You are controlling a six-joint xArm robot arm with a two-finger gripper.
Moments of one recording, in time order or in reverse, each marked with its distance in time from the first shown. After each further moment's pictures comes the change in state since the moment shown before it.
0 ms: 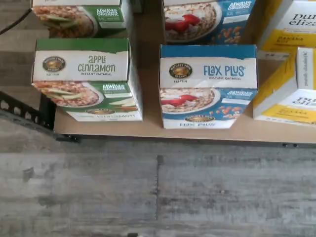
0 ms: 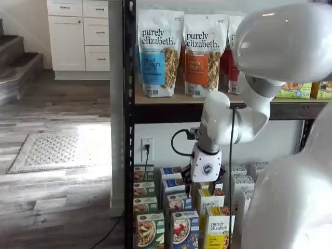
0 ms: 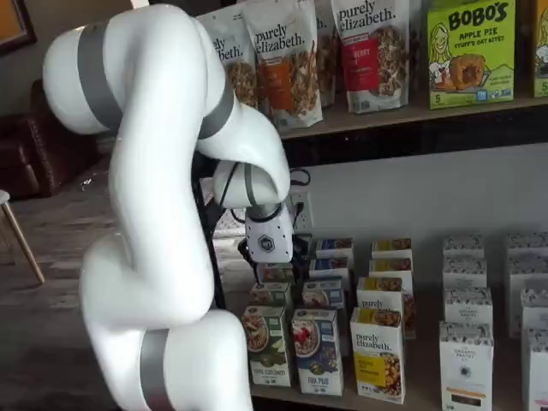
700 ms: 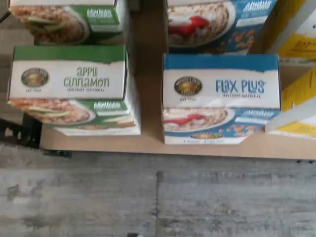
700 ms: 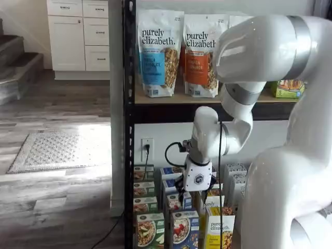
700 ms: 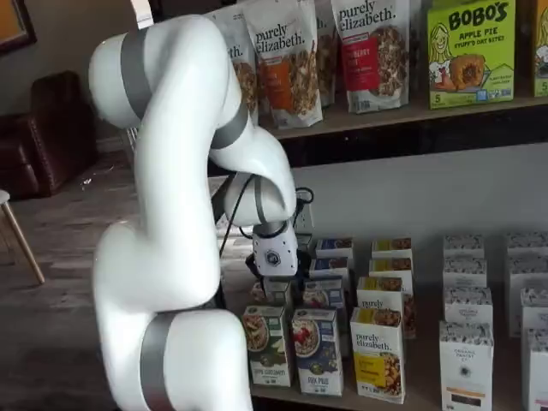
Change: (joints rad) arm 0.014 0.266 -0.141 -0.034 -0.105 0.042
